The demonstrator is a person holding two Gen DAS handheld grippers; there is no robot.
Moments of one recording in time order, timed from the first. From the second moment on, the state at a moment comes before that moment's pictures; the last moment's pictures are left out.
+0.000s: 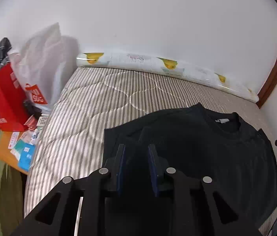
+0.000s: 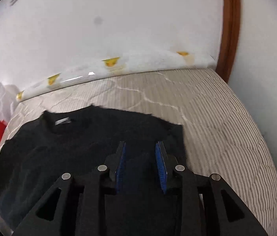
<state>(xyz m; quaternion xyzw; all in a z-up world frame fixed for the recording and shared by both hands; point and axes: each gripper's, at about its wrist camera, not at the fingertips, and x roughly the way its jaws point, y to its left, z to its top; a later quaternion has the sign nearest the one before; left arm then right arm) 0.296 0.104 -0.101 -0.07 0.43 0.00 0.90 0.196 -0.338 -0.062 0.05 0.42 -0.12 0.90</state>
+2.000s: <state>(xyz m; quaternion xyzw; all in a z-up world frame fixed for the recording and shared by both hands) 0.135 0.126 -0.111 -0.25 0.36 -0.07 0.89 0.016 -0.208 -0.100 -0.04 0.40 -0.07 0.91</state>
